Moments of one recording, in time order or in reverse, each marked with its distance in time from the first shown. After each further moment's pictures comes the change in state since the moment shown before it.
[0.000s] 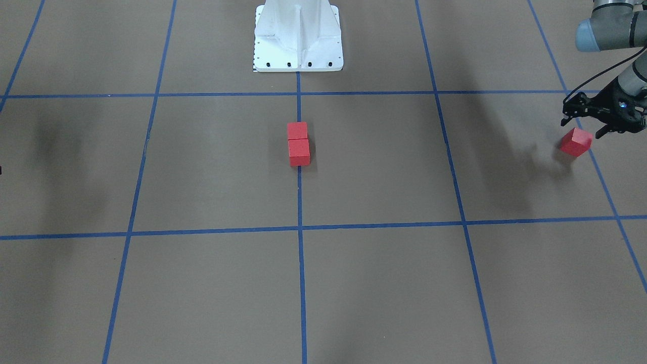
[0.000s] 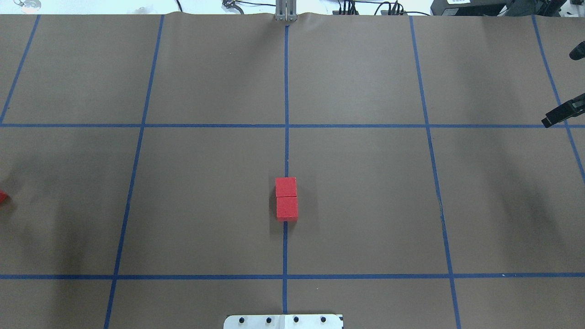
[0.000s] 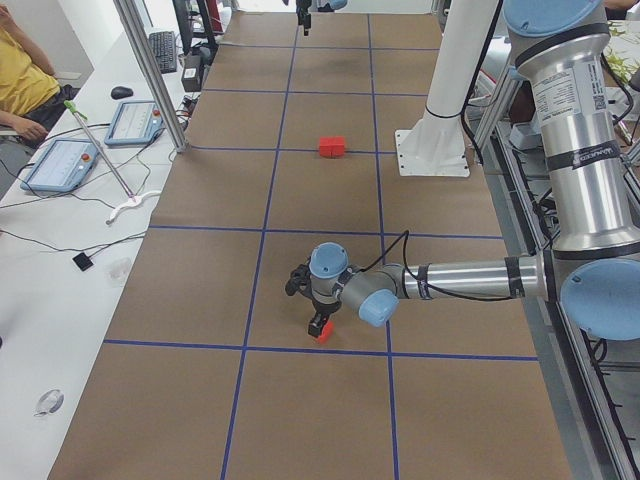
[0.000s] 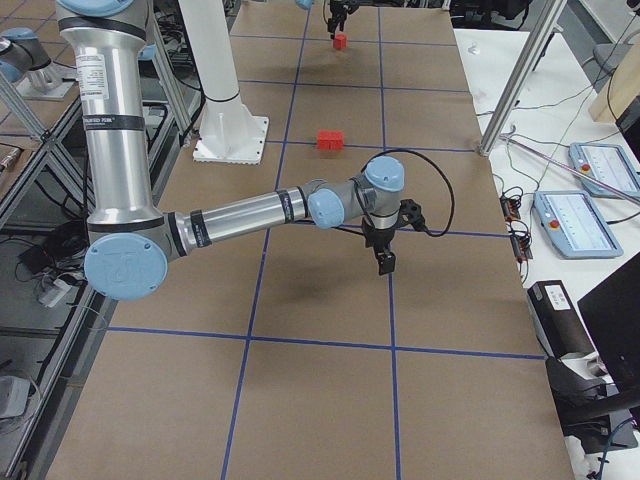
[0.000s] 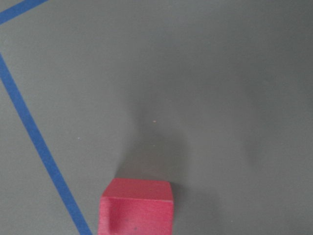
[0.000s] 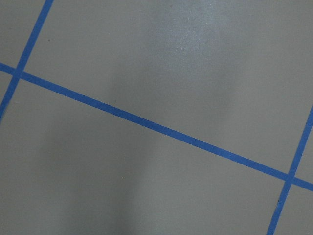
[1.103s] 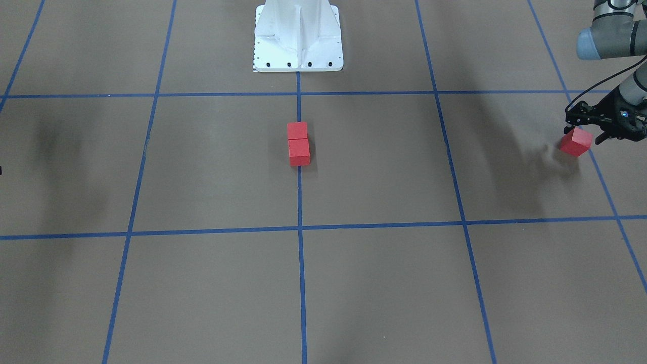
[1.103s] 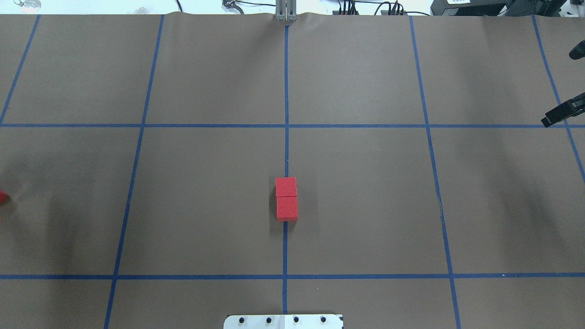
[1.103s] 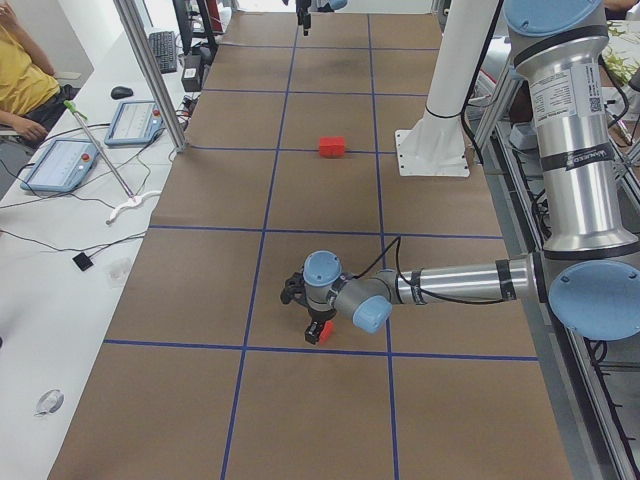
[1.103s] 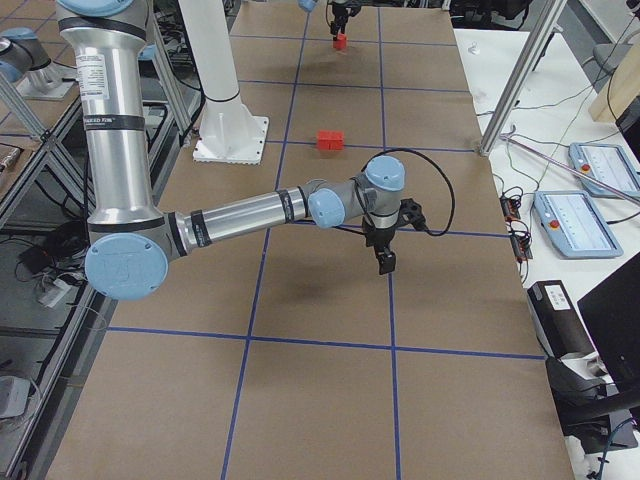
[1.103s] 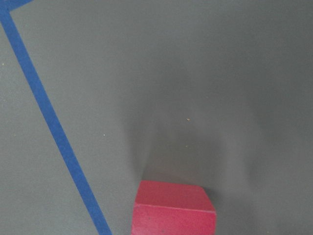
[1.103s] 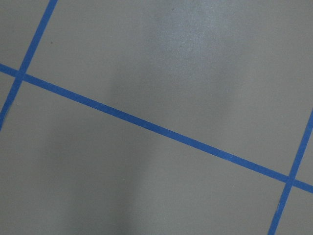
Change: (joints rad) left arm -0.004 -0.034 0.059 -0.001 0.001 -0.002; right arm 0.000 0.001 0.000 0.000 0.000 0.000
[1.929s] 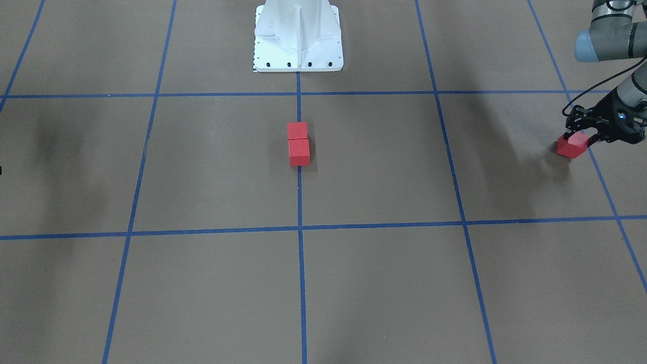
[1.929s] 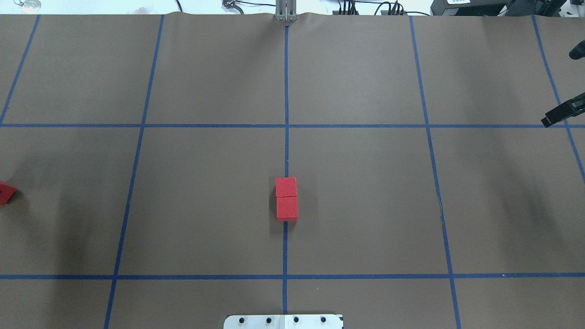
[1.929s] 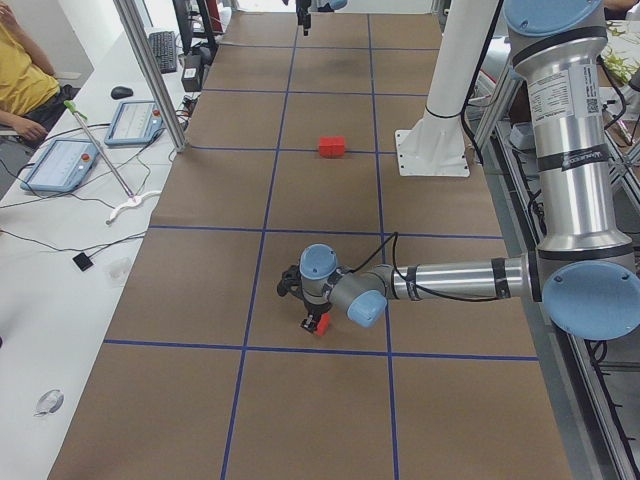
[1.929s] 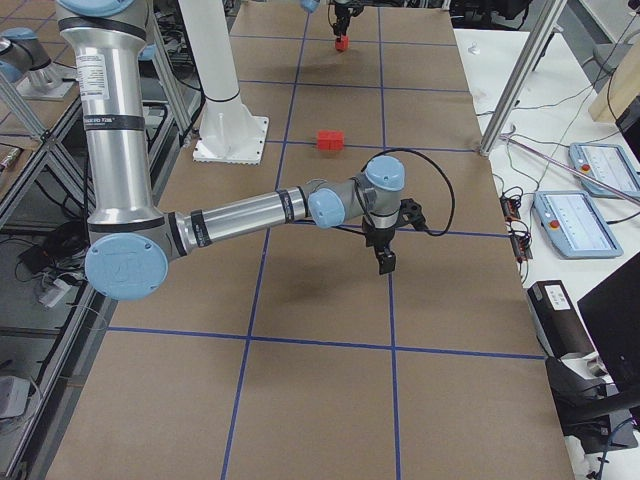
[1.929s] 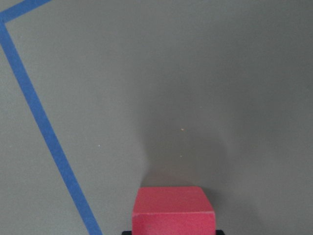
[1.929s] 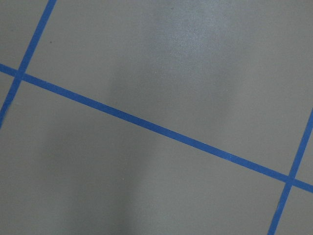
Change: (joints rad) left arm 0.000 -0.038 -0.021 0.007 -0.026 0.000; right arm 0.000 0.000 0.001 0.000 0.000 0.000
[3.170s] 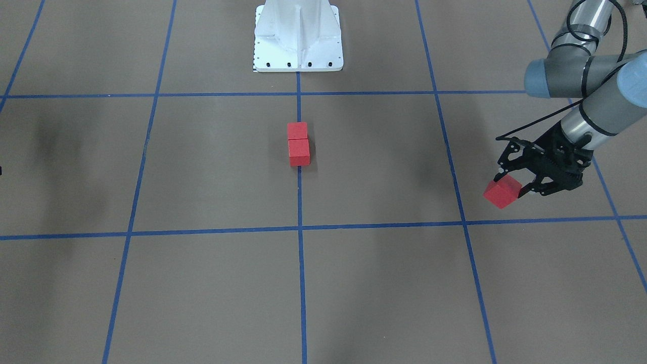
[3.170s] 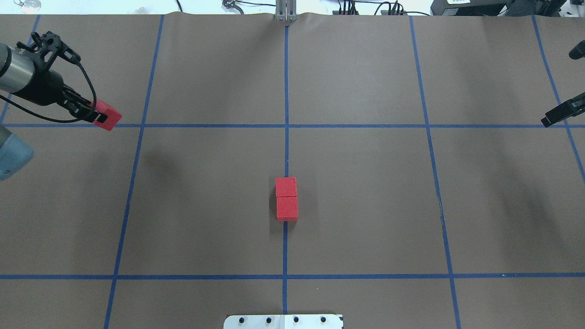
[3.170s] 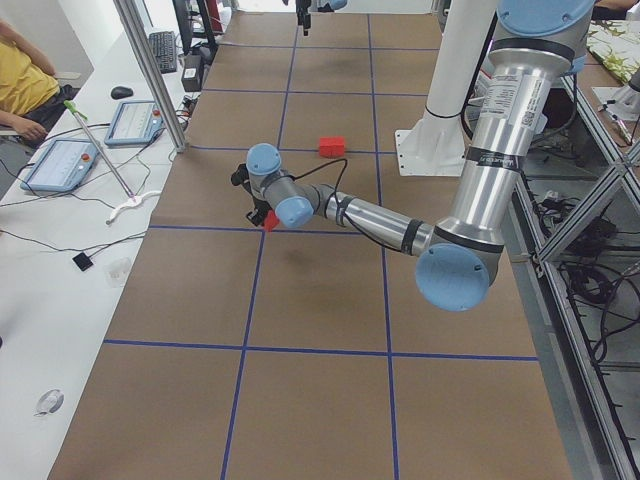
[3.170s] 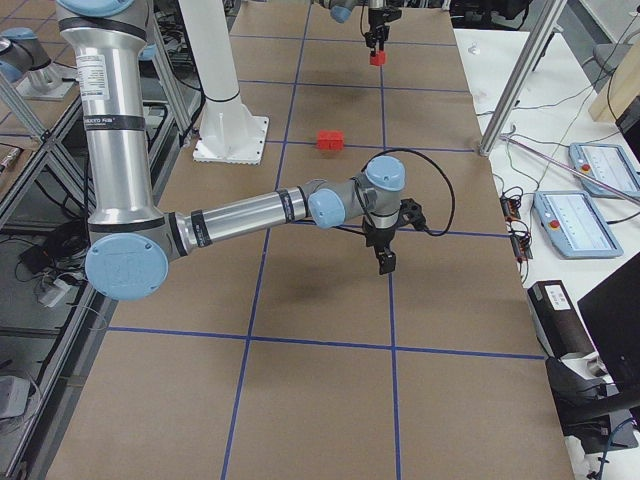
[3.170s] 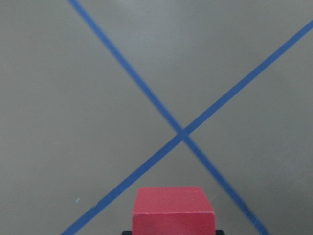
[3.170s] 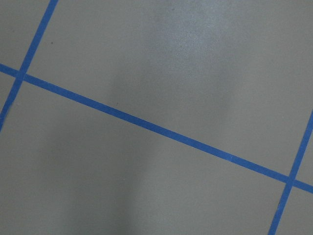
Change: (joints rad) left arm 0.065 -0.467 -0.029 0.181 -0.038 0.000; right arm 0.000 0.001 -0.002 0.000 -0.001 0.000
